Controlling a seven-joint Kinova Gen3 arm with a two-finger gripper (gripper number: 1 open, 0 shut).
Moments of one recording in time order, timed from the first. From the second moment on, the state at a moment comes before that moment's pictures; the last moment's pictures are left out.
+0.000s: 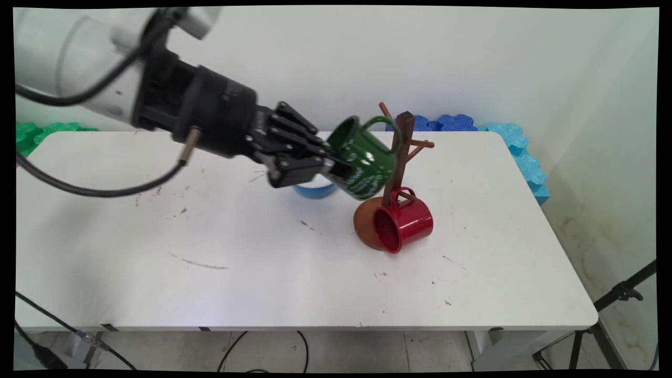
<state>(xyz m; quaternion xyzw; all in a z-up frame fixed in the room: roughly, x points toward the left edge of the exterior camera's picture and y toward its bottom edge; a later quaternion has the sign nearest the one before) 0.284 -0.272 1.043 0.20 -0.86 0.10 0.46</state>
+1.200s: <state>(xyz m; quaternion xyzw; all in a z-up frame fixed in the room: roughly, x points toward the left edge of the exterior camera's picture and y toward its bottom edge) 0.389 -0.276 1.024 0.14 -0.93 0.14 0.29</state>
